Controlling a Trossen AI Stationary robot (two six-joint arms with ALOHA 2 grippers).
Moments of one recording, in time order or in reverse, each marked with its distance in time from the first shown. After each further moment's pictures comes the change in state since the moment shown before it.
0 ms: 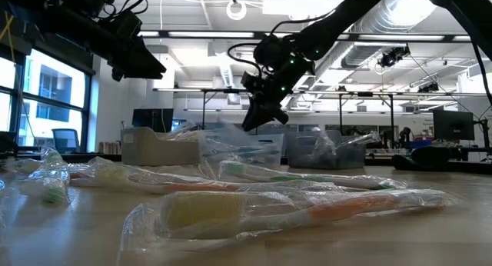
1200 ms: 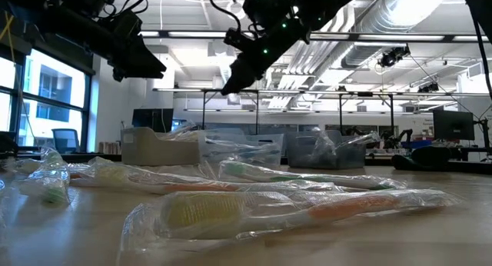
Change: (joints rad) left arm 0.000 0.000 0.000 0.000 0.035 -0.013; right arm 0.220 -0.098 0.000 0.121 0.273 0.506
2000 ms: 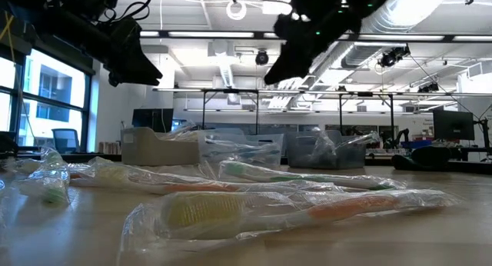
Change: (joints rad) left arm 0.000 0.000 0.000 -0.076 0.002 -0.014; right arm -0.094 -0.380 -0.347 -0.097 -0.367 0.247
